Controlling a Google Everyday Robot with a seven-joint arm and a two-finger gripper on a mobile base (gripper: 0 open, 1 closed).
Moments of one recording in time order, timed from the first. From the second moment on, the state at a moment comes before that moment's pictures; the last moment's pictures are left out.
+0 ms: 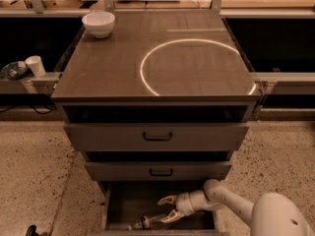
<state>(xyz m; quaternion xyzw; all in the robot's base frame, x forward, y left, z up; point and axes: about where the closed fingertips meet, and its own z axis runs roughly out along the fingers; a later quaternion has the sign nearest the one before) 0.474 -0.035 0.199 -0.64 0.56 0.39 0.36</state>
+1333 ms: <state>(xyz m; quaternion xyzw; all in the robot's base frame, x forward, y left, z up) 0.468 -0.031 0.132 -0.71 0.54 0.32 0.32</state>
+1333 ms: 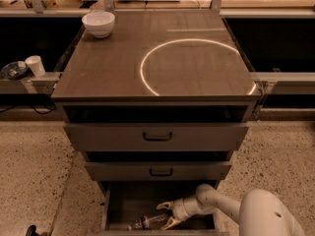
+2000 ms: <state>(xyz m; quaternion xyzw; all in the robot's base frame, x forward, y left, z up) 0.460 -0.026 0.151 -0.70 0.52 0.34 0.35</state>
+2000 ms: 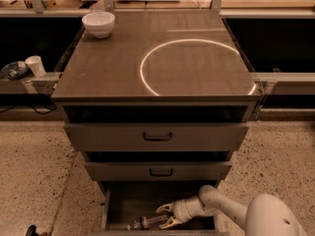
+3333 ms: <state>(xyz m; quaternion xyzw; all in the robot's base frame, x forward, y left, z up) 0.385 -0.088 0.390 -0.66 0.44 0.34 0.51</state>
